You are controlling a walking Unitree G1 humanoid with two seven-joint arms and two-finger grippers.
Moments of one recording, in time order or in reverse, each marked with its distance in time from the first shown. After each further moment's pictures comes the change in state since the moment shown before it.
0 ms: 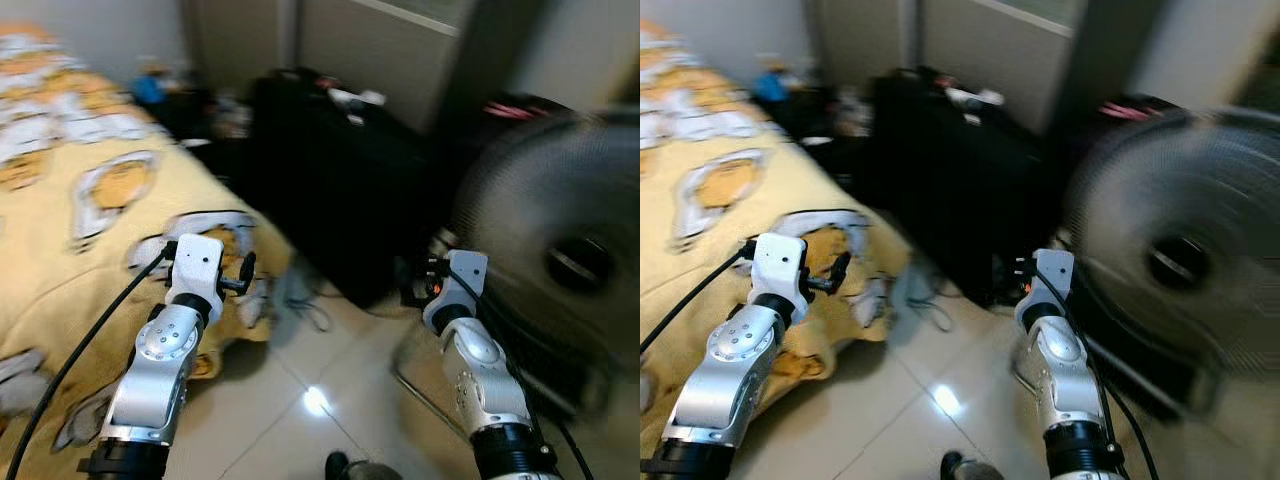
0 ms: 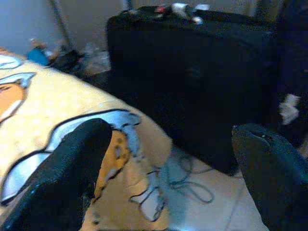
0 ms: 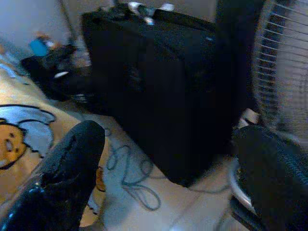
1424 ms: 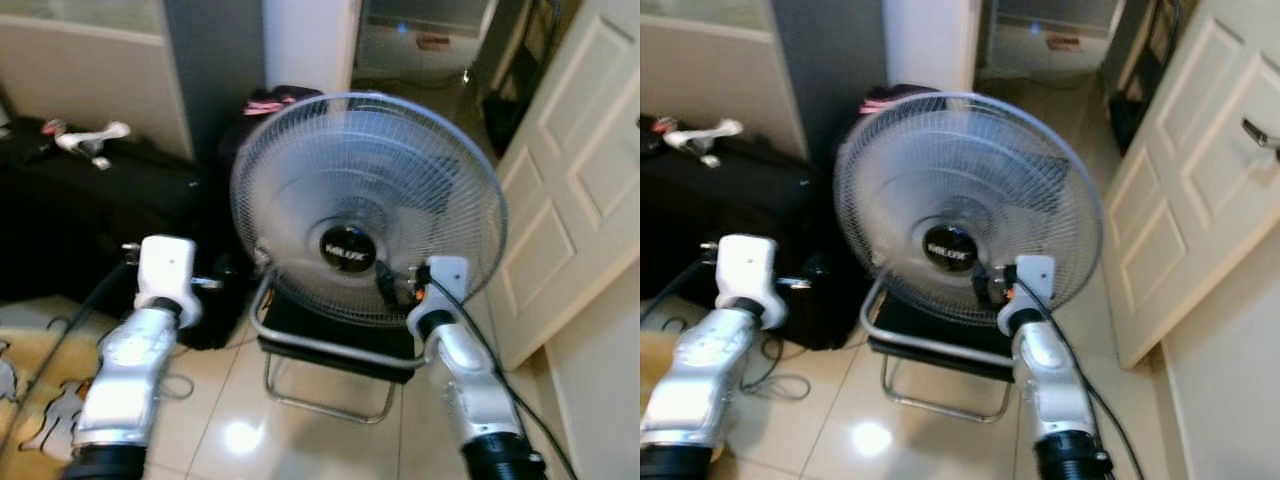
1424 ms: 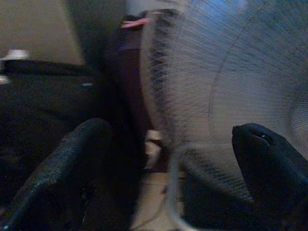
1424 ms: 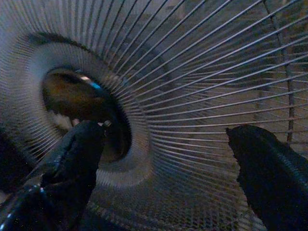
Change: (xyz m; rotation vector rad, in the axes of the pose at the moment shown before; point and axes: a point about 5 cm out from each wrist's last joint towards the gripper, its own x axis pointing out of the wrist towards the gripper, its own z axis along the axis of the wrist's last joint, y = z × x) left arm -0.003 0.012 -0.006 -0.060 0.000 0.007; right arm -0.006 0.012 -0.003 -0.046 -0.027 0.057
